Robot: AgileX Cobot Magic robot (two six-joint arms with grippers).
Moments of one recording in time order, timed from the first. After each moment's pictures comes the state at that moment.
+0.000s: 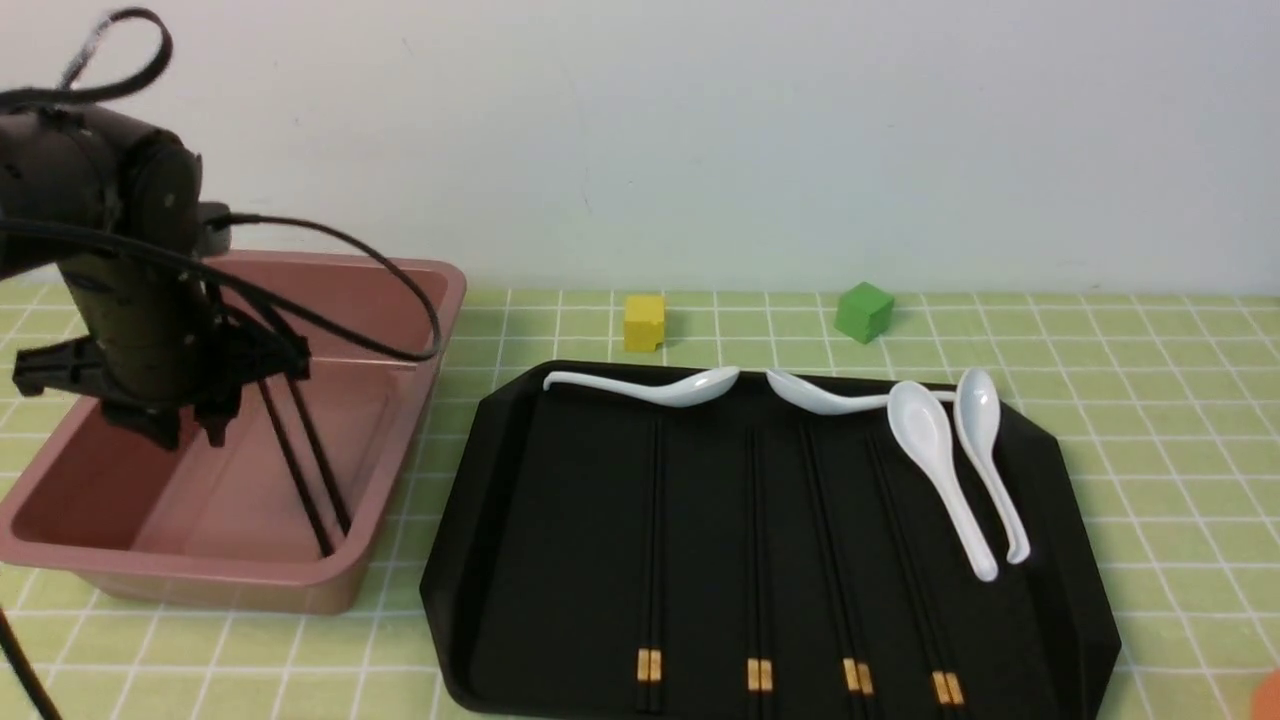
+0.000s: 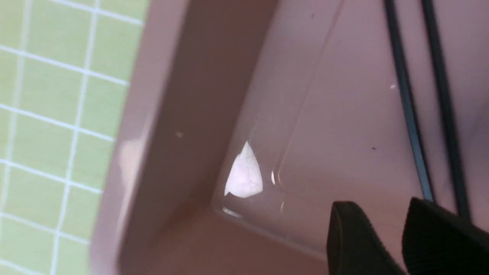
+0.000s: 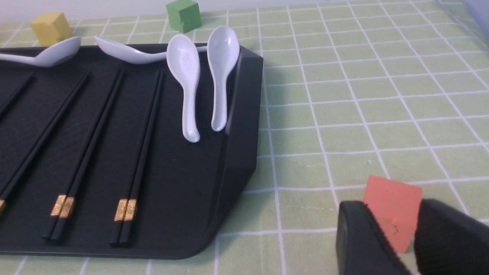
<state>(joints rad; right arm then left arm) 0.04 -0.01 0.01 -0.12 0.39 0.25 -0.11 1.75 -1.38 0.28 0.96 -0.50</state>
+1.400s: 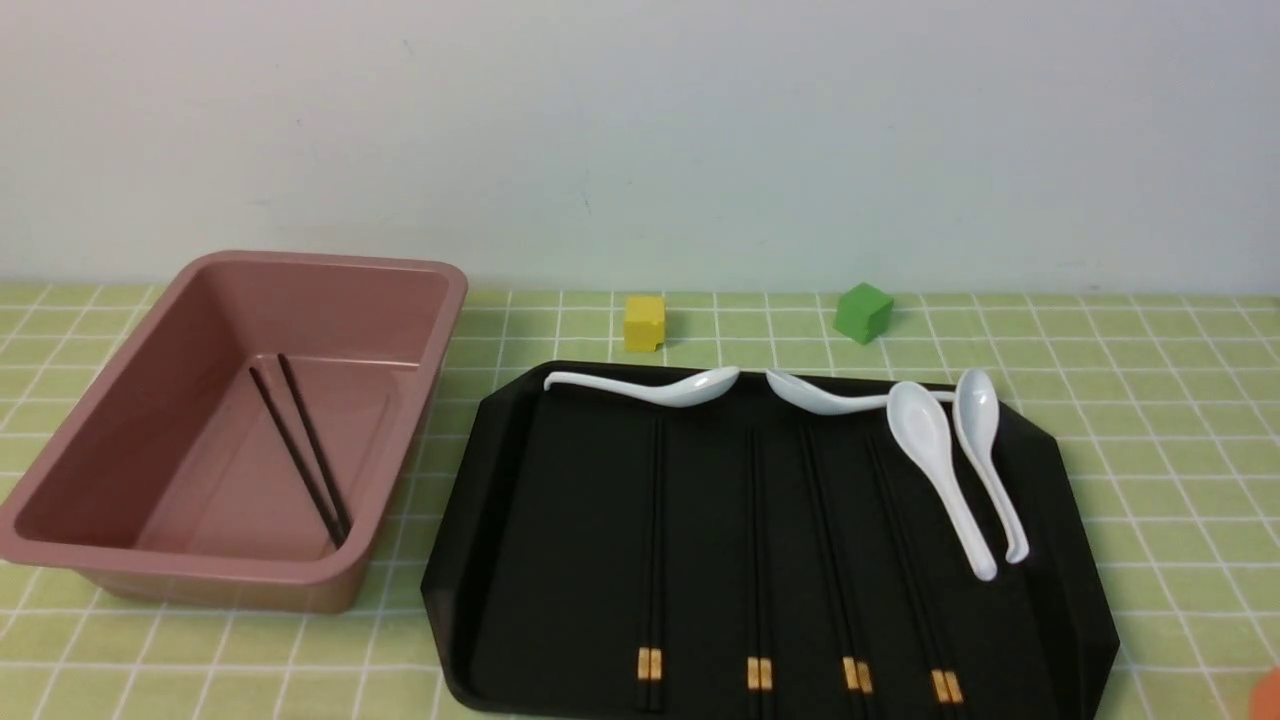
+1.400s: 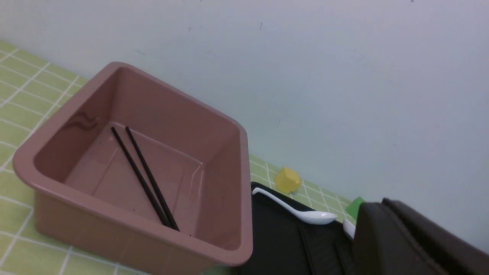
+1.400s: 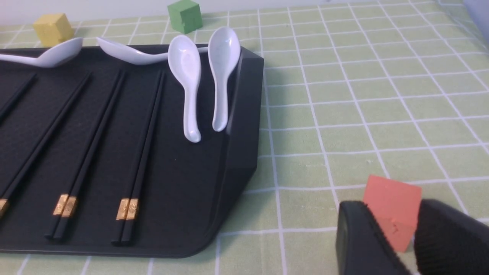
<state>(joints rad) 0.04 -0.01 0.01 -0.12 0.39 0.25 -0.11 0.01 -0.26 -0.15 0.35 -0.43</state>
